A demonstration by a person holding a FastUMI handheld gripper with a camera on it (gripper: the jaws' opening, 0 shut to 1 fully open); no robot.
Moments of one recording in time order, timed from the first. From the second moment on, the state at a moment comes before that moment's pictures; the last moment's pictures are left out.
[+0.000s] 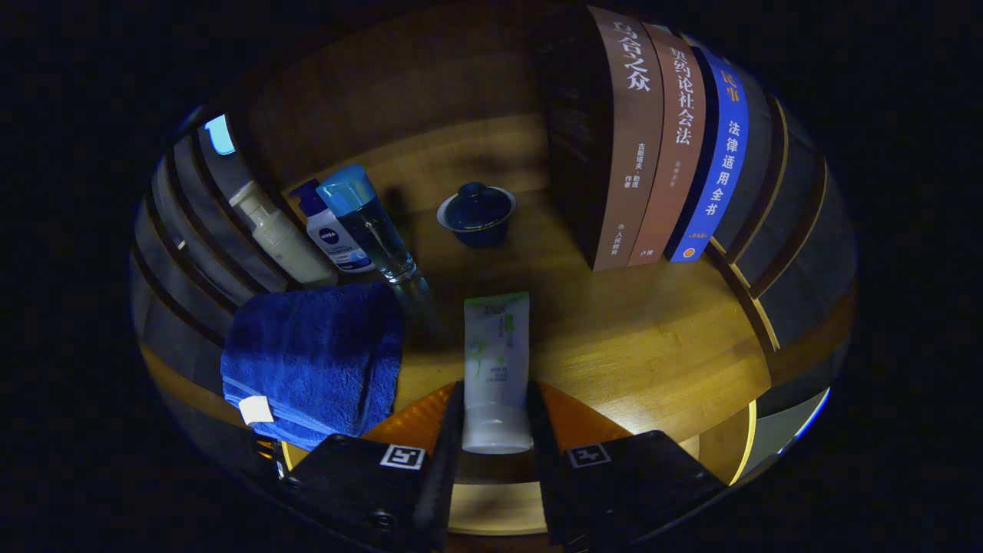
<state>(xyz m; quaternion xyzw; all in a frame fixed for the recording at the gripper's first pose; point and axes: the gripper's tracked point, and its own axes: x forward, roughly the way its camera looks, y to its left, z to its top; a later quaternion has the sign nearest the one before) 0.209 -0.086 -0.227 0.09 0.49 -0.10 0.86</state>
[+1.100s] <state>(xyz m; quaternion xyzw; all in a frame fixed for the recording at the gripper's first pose) -0.001 -0.017 -0.131 0.03 0.18 -0.04 0.98</state>
